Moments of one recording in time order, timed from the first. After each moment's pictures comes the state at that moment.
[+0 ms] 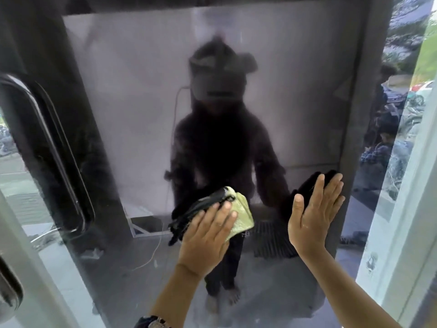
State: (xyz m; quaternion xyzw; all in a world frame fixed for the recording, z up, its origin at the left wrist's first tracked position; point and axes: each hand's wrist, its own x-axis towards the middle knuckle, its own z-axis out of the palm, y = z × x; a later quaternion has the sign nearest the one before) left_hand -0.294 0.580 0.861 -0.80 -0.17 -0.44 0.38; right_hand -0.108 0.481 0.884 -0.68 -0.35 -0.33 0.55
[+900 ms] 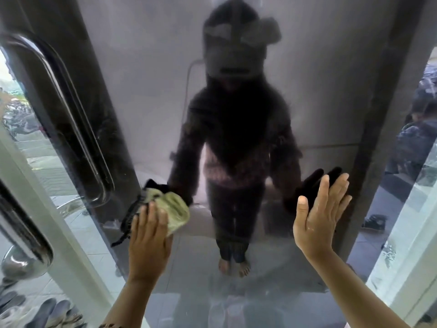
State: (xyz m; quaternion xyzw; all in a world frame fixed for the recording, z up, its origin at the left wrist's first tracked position) left_hand -0.420 0.614 0.809 -0.79 -0.37 -0.41 0.27; right_hand -0.141 0.483 0.842 -0.68 -0.39 -0.31 0.53
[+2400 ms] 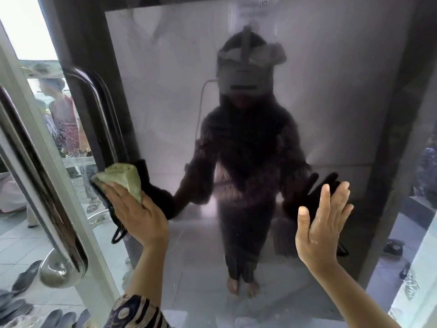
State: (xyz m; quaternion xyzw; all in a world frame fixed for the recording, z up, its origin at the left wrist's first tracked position) left_hand -0.414 0.636 0.915 -0.51 -0.49 -0.71 0.02; right_hand -0.175 0.494 0.878 -0.66 -0.44 -0.30 0.53
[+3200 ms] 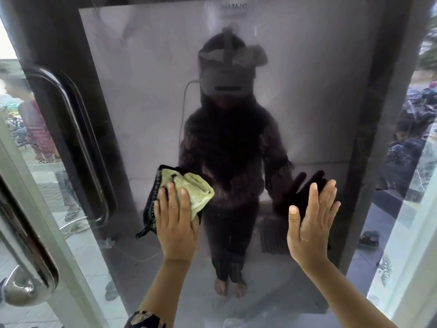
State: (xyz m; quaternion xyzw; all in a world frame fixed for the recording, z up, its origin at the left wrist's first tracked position) left_hand -0.349 0.607 0.882 -0.71 -0.34 -0.57 0.26; right_hand -0.156 0.483 0.880 -0.68 -0.43 -0.30 0.52
